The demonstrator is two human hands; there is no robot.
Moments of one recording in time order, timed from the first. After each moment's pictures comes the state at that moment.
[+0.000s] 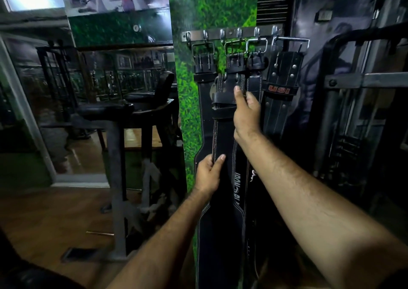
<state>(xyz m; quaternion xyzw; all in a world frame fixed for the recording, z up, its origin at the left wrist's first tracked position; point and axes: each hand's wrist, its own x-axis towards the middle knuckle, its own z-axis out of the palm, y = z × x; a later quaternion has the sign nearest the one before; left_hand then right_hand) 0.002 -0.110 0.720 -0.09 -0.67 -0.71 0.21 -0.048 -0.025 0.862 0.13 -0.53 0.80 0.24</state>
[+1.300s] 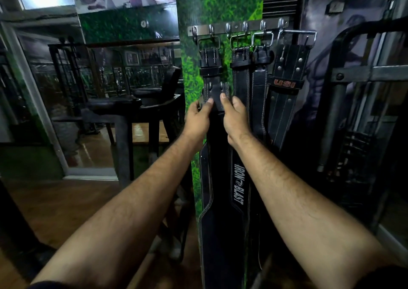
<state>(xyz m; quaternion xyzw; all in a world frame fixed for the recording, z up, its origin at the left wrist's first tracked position) 0.001 -0.138 0.841 -0.06 -0.63 -0.73 0.26 -0.030 -0.050 0.842 0.15 -0.60 0.77 0.16</state>
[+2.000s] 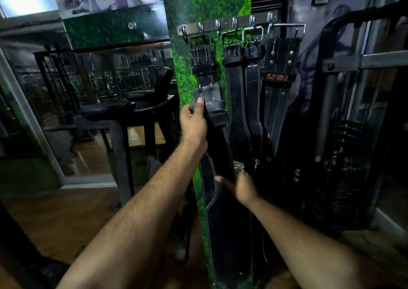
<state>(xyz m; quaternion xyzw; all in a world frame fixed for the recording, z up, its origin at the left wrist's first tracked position) 0.009 -0.123 0.836 -0.03 -0.54 -0.79 0.30 -0.012 -0.007 0.644 0.12 -0.84 0.53 0.09</state>
